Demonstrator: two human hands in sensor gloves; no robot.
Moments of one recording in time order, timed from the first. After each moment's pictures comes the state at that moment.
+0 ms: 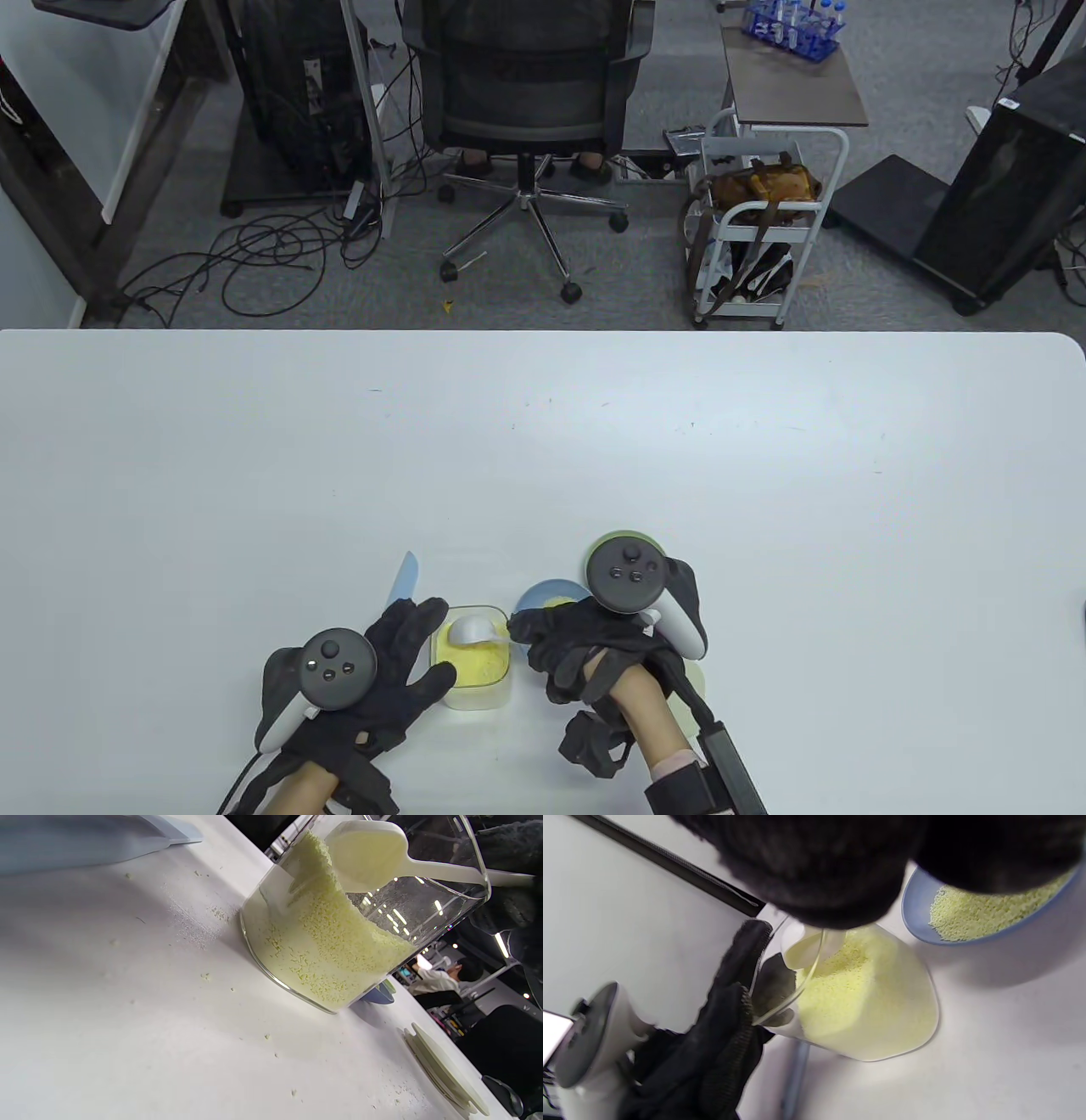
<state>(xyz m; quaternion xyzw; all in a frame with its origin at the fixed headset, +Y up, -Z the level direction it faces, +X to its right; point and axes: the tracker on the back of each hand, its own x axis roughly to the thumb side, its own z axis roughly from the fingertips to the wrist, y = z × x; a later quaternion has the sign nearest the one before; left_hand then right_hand) -0.227 -0.768 -0.218 -0.15 -0.12 0.32 0.93 0.034 -0.694 -0.269 0.16 0.25 0.86 0.41</state>
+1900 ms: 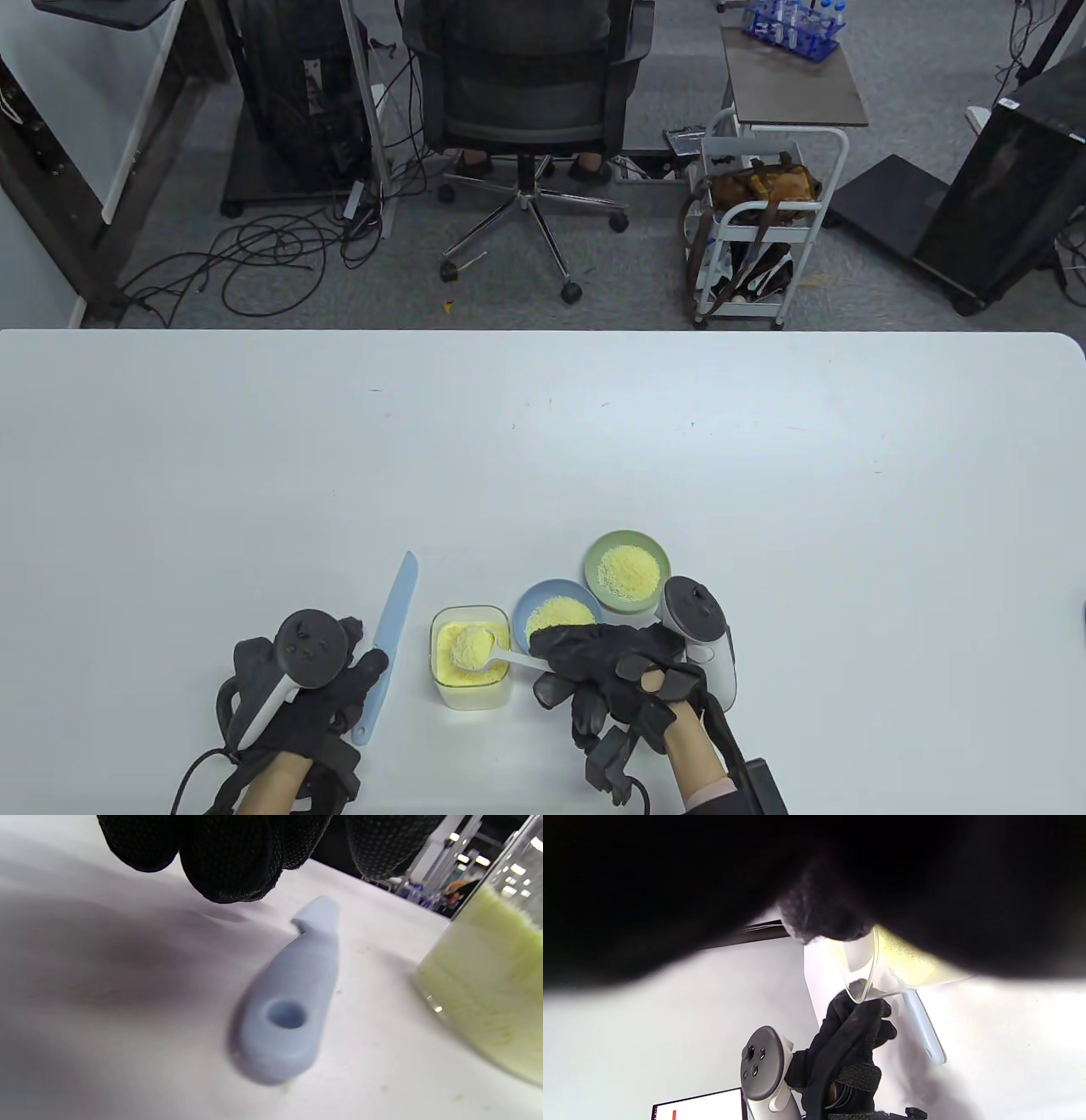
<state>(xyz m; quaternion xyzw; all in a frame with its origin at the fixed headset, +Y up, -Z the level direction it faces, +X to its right) -0.268 -0.756 -0.226 -0.15 0.07 0.15 0.98 0.076 -0.746 -0.245 0.09 0.29 0.64 0.71</state>
